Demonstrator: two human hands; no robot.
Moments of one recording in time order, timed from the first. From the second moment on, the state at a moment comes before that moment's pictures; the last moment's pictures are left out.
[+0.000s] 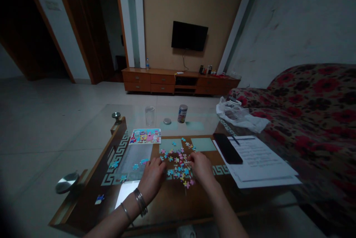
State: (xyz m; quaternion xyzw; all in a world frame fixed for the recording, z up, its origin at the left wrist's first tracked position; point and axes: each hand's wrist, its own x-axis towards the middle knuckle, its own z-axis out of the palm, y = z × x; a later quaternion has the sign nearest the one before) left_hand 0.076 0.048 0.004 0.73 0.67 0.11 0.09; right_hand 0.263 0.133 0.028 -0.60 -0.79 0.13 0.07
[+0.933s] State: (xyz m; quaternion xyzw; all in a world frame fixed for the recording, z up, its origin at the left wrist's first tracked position) left_hand 0.083 0.033 0.005 0.76 0.63 0.11 0.09; right_hand 0.226 0.100 0.016 -0.54 -0.83 0.14 0.00
